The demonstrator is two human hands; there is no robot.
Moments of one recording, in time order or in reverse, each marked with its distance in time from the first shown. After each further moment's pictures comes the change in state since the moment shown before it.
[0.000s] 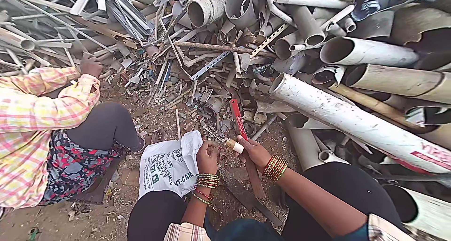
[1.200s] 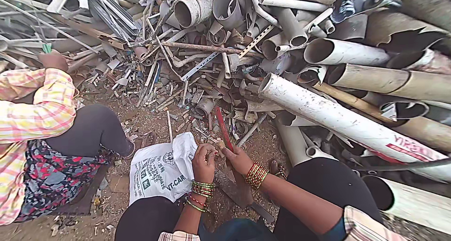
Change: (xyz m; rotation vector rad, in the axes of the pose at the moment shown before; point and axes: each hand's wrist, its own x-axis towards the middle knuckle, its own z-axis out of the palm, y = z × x) left_hand -0.012 -0.006 0.010 0.106 0.057 0.415; right_hand -0.002 0.014 0.015 -0.287 0.038 0.012
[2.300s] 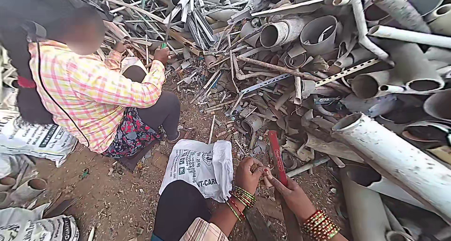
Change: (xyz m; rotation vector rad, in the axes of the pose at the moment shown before) left_hand 0.009 0.005 -0.010 -0.118 -0.082 -0.302; right_hand -0.010 0.007 0.006 -0.063 0.036 -0.078
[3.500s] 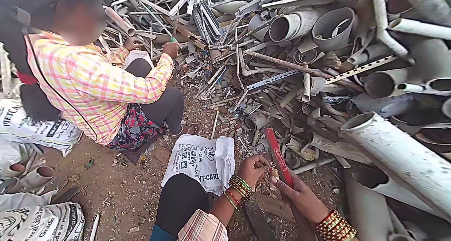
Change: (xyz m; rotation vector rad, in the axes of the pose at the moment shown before) left_hand 0.010 0.006 -0.015 -0.224 -0.315 -0.207; right_hand -0.005 -0.004 -0.013 -0.117 -0.124 -0.058
